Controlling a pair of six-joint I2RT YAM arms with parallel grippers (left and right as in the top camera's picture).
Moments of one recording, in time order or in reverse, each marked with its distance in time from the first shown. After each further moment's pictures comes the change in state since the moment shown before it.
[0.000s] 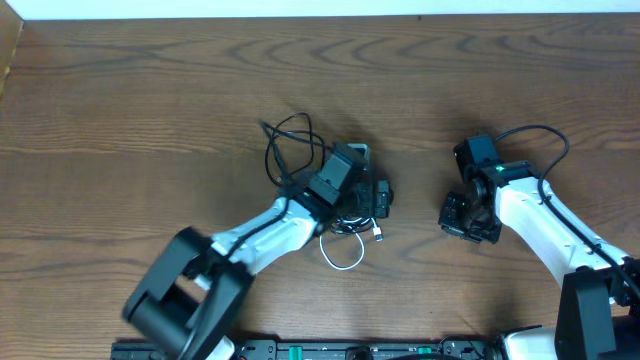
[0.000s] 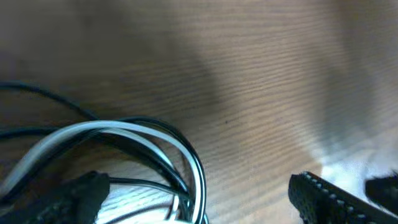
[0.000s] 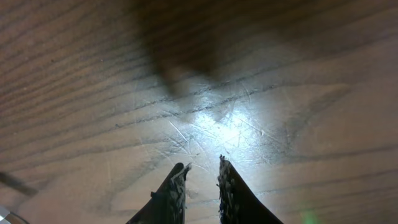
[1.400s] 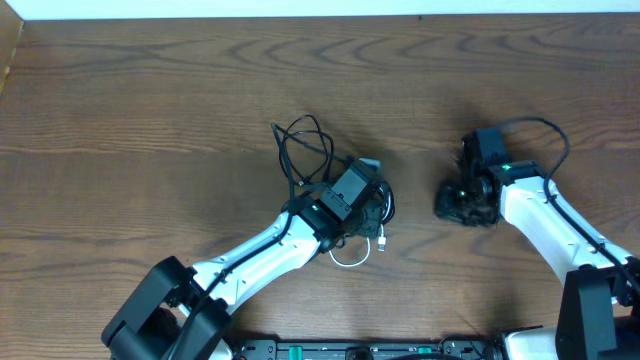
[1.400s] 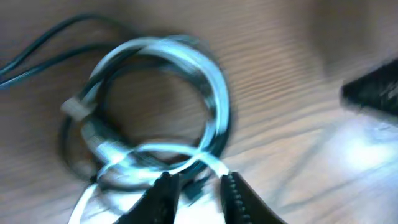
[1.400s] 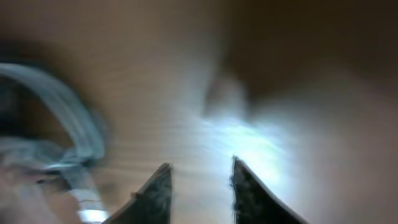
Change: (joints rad) left arm -0.103 -0.131 0.020 -0.258 -0.119 0.063; right arm -0.031 0.000 -0.001 0.213 -0.214 -0.185
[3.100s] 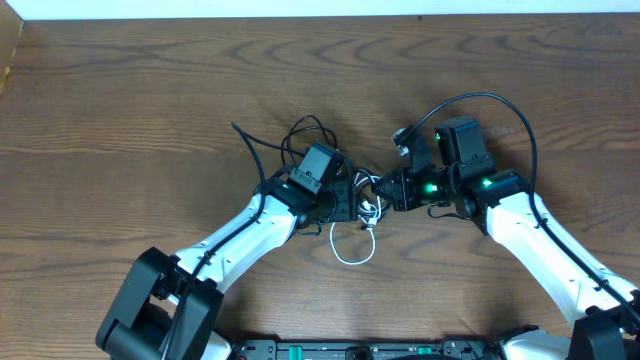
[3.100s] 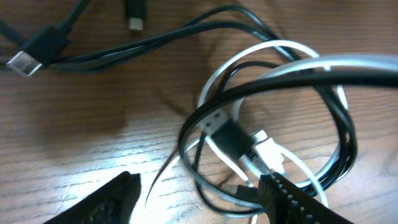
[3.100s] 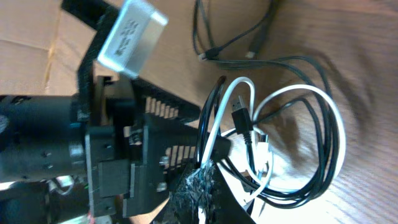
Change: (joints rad) left arm 0.194 0.006 0.000 -0.085 0.138 -0.076; right arm 0.170 -0.112 0.004 0.282 -0.432 -0.134
